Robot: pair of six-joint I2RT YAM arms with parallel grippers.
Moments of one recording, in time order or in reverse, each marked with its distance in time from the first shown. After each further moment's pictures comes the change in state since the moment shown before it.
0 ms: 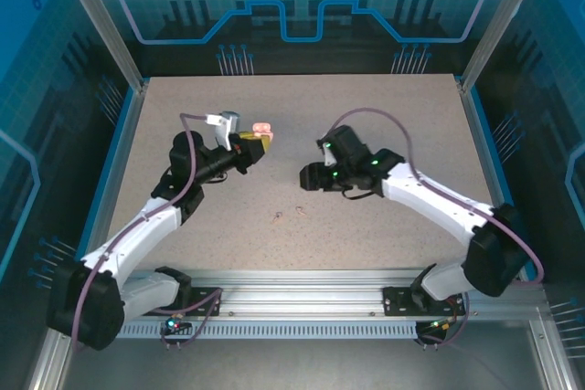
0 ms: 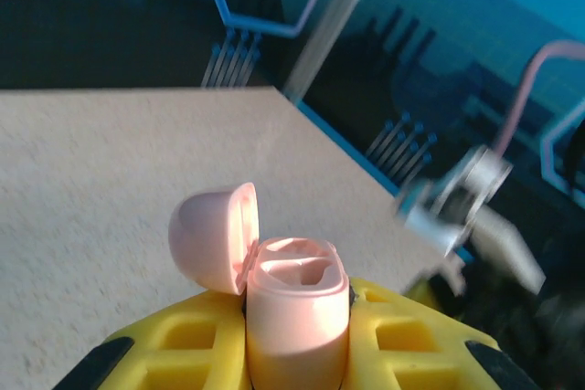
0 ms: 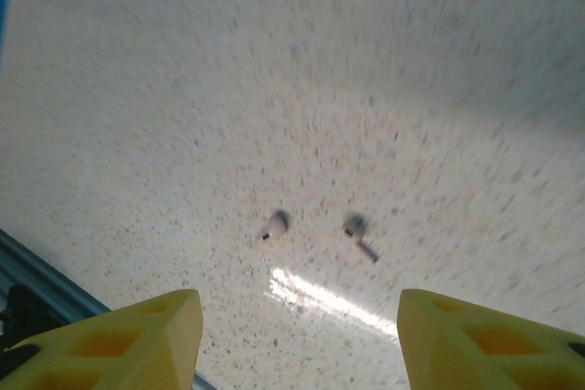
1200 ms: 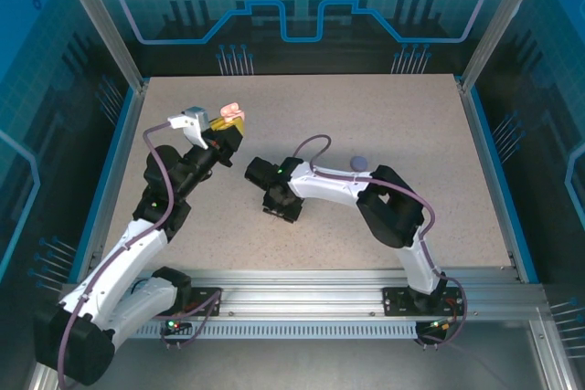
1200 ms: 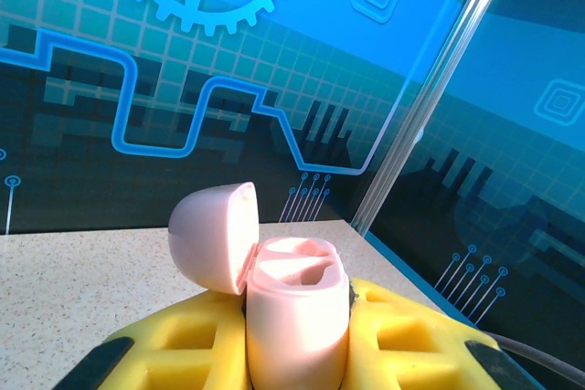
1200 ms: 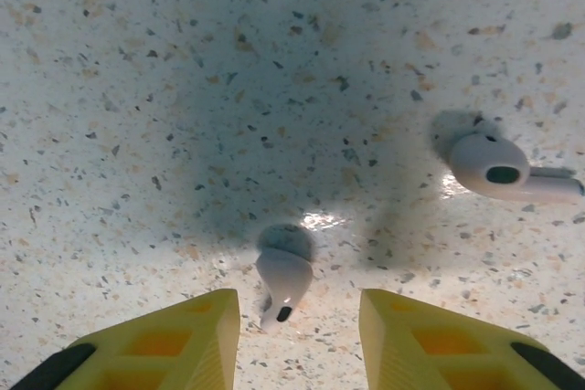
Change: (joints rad) left arm 0.000 -0.208 -0.027 0.033 -0.283 0.001; right arm 0.259 0.643 0.463 -0.274 0.183 0.729
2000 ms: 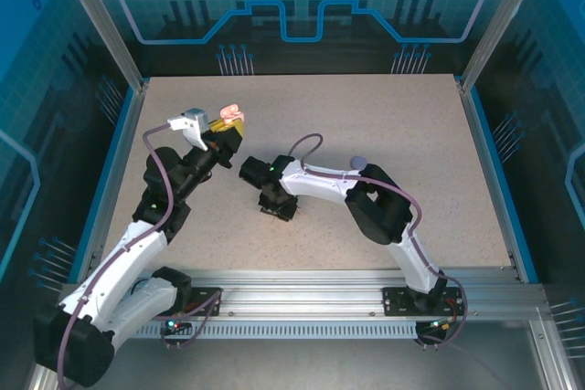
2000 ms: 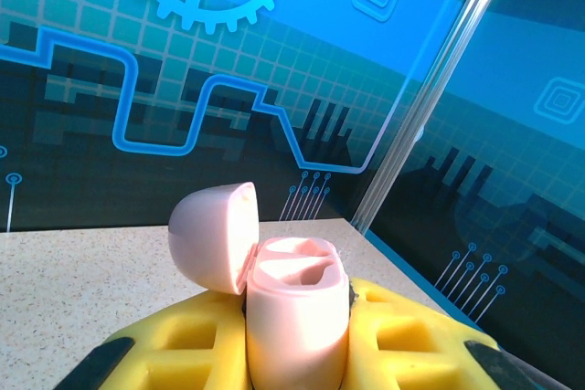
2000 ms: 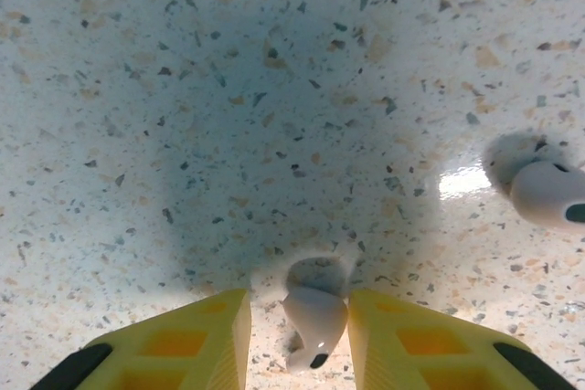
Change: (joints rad) left arm 0.000 -0.011 -0.012 0.000 0.000 0.000; right arm 0.000 0.094 0.102 -0.062 0.000 -0.001
